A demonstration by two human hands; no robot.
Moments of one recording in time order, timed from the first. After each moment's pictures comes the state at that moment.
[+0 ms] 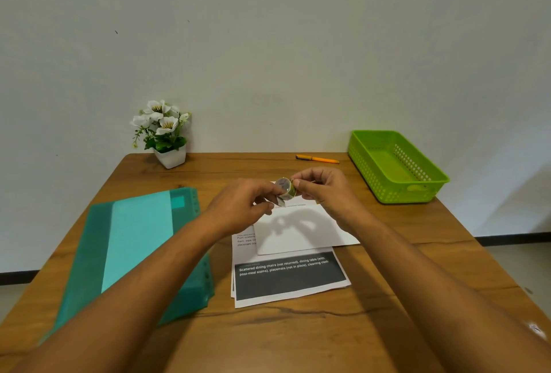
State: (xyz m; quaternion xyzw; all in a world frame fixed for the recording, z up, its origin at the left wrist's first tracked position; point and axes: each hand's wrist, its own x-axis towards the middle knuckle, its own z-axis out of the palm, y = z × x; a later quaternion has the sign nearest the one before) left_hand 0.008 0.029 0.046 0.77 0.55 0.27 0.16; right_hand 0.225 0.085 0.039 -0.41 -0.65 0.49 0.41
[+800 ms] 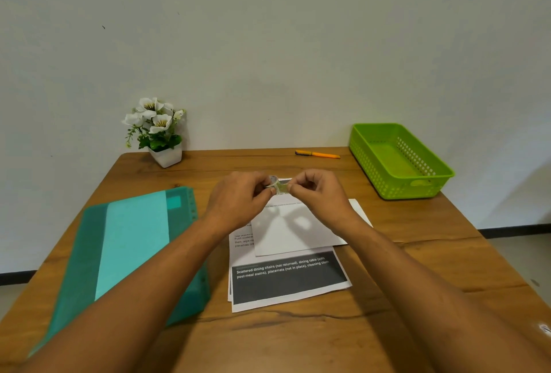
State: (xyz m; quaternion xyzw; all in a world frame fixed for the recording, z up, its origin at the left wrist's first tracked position) left_hand 0.017 0.051 0.034 0.74 0.62 0.28 0.01; right_hand 0.215 0.086 0.023 -0.43 -0.67 0.43 0.43
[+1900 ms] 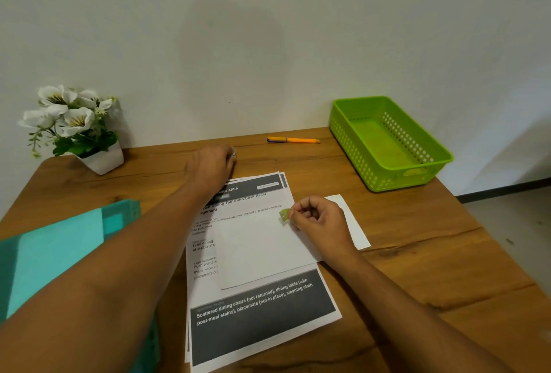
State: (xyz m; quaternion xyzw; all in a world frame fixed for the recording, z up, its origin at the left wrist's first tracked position) left_hand -0.001 0.224 -0.035 0.69 0.71 0.16 -0.02; right_hand 0.256 0.110 -0.063 -0.51 -0.55 0.47 0.46
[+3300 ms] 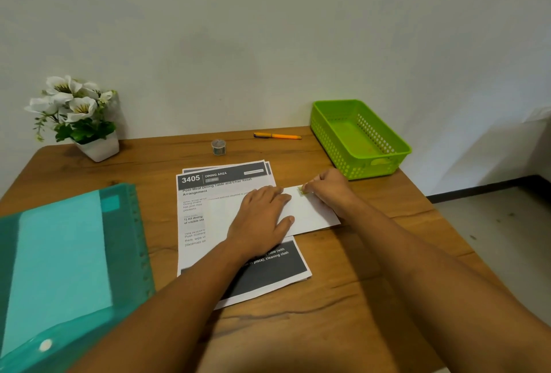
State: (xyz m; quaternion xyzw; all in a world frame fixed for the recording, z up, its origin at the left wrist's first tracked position) left_hand 0.115 0.082 -0.070 0.82 0.53 0.17 0.07; right_hand 0.306 0.145 -0.029 -0.71 -0.53 0.38 0.28
